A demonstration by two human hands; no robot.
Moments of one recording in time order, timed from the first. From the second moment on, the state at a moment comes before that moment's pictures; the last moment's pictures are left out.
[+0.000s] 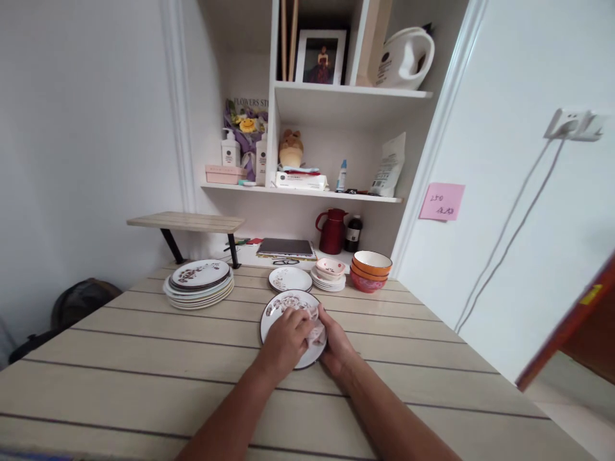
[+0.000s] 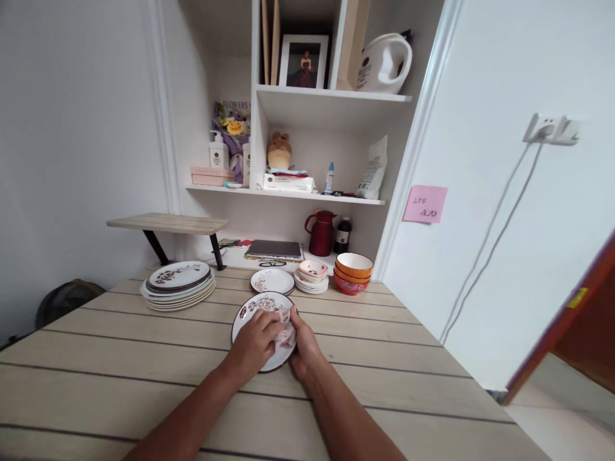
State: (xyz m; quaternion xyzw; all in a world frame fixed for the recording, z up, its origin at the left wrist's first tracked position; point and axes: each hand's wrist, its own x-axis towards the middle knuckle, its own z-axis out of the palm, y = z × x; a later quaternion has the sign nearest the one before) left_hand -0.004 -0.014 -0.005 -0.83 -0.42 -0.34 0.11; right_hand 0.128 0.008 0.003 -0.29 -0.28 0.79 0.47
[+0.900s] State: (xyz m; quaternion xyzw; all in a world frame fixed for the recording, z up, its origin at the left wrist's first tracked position) left_hand -0.001 -0.021 -0.014 -0.81 -0.44 -0.33 0.20; right_hand 0.123 0.001 0.004 -0.31 -0.29 0.79 0.44
